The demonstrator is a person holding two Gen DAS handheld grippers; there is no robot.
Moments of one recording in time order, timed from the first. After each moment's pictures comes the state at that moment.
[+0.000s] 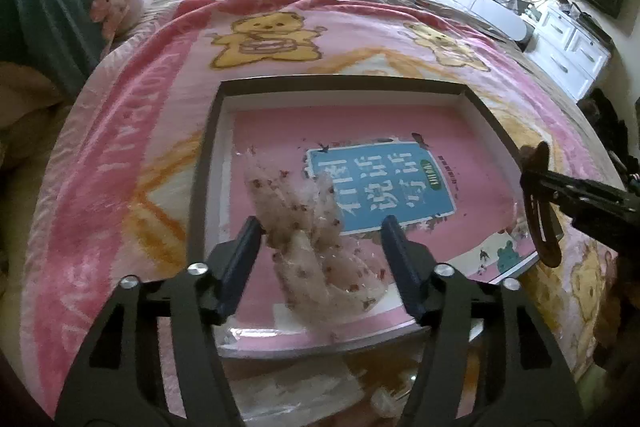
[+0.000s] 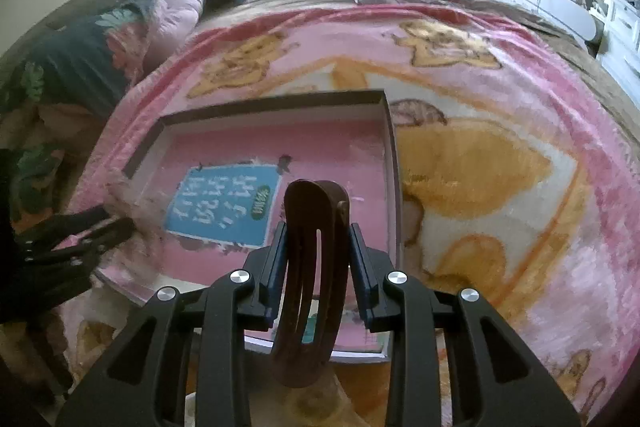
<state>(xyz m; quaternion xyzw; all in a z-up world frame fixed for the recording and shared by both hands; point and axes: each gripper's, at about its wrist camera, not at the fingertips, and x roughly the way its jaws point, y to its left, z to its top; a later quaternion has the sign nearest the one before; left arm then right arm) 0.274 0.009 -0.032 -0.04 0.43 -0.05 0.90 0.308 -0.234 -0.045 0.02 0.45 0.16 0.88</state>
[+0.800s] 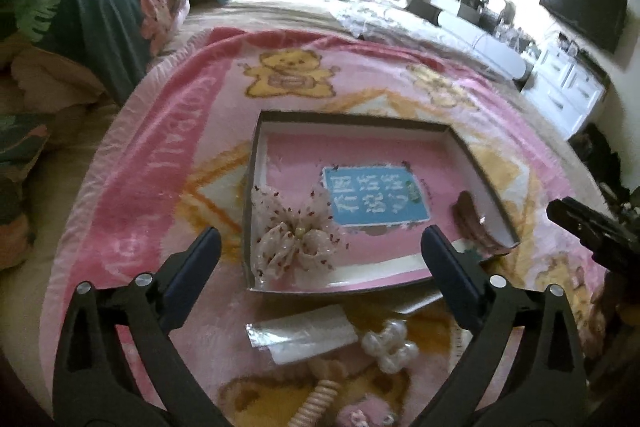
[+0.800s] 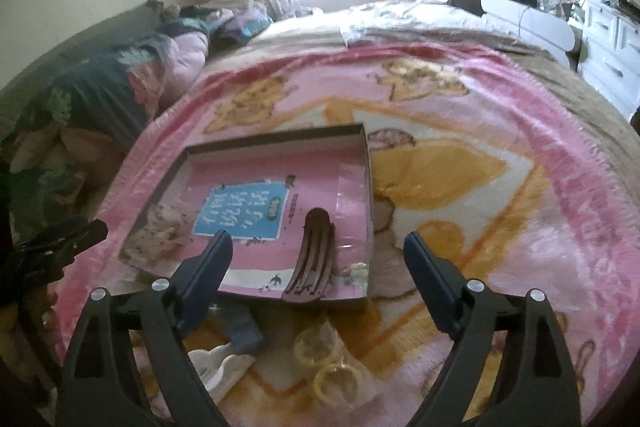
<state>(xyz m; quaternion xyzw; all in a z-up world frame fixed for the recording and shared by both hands) 0.212 0.030 0.023 -0.08 0.38 -0.03 0.92 0.229 -0.274 0.016 0.05 0.36 0.16 0.92</state>
